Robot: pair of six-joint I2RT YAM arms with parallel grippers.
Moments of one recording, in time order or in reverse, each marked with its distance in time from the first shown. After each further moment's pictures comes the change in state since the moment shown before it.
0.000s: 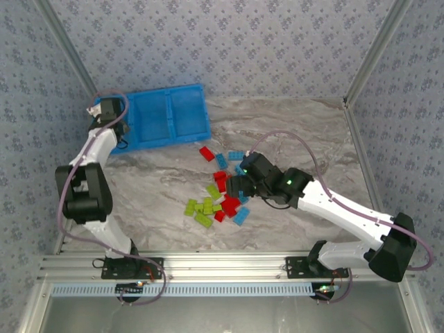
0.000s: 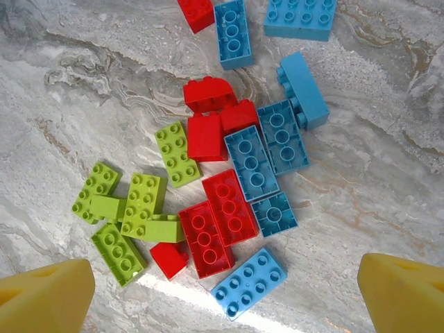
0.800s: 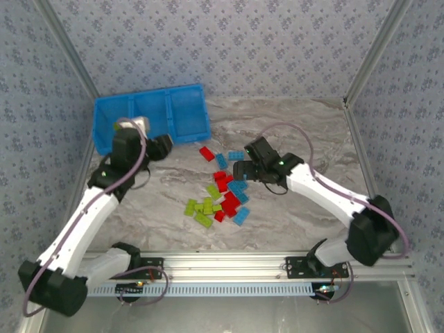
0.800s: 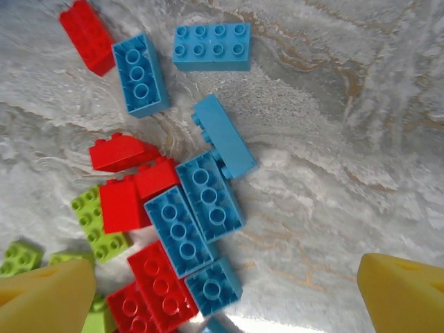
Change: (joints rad) left arm -0.514 -0.807 -0.450 0.001 0.349 -0.014; right arm -0.222 0.227 0.034 0.106 -0.042 -0.068
